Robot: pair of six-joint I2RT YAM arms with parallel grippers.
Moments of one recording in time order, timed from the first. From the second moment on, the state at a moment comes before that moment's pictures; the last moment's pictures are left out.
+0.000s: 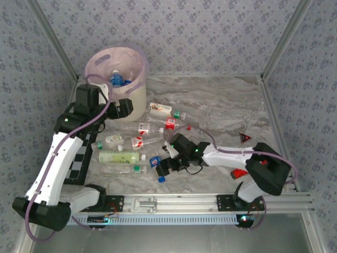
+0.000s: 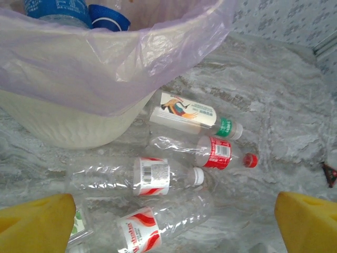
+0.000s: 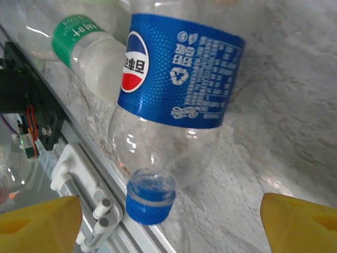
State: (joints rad) left arm -0.30 1.10 1.30 -0.84 0.14 -0.39; right arm 0.97 1.53 0.79 -0.23 -0.44 0.57
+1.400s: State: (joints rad) left arm -0.82 1.32 1.22 -0.40 0.27 -0.70; right arm 0.75 0.93 0.61 0.05 -0.27 0.37
